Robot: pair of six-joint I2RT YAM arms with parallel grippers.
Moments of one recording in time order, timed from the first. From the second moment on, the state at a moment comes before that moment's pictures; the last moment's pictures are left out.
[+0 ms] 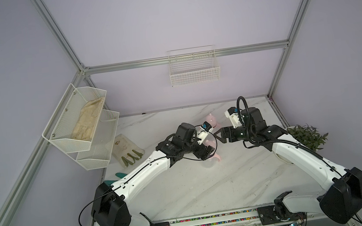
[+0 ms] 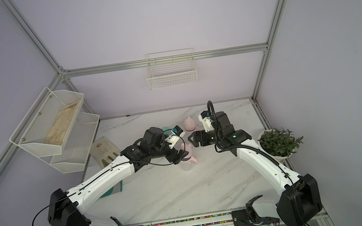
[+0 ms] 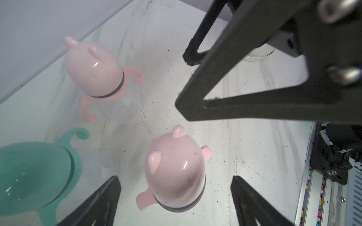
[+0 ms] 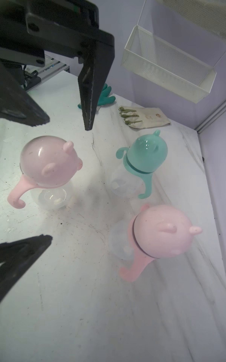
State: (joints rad) left arm -0.74 1.46 1.24 -0.43 0.19 0.12; right arm 0.38 1.29 1.09 -0.43 -0.38 0.37
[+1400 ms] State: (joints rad) left arm -0.74 1.38 0.82 -0.10 0.20 0.06; right arm 0.38 1.46 1.03 -0.24 -0.62 0.53
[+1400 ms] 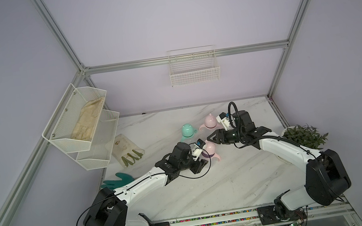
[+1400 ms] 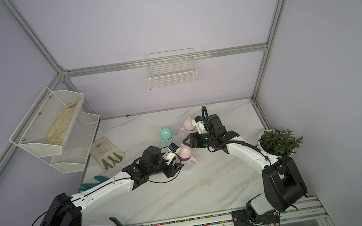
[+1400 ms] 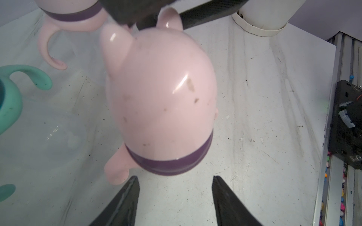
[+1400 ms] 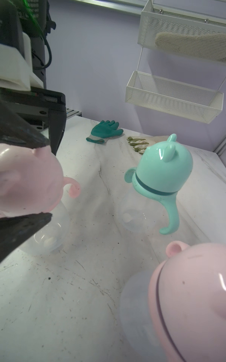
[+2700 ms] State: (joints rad) left arm -0.74 1.45 0.82 -0.07 0.18 0.06; right arm 0.42 1.41 1.10 -0.42 -0.68 0.42
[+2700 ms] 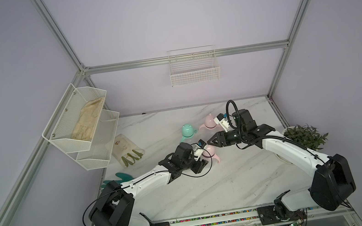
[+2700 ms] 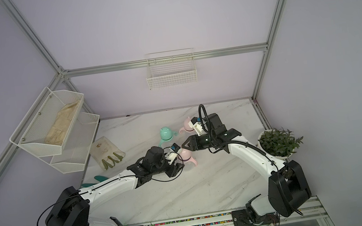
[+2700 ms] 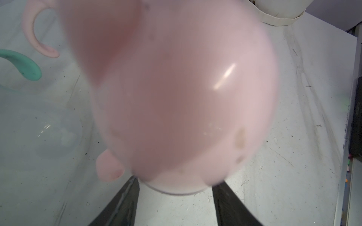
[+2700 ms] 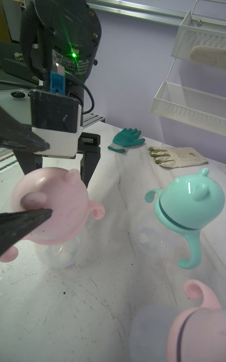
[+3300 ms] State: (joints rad) left arm -0.74 1.45 0.82 -0.07 0.18 0.06; right arm 0.43 1.41 1.11 -0.50 -0.68 0.40
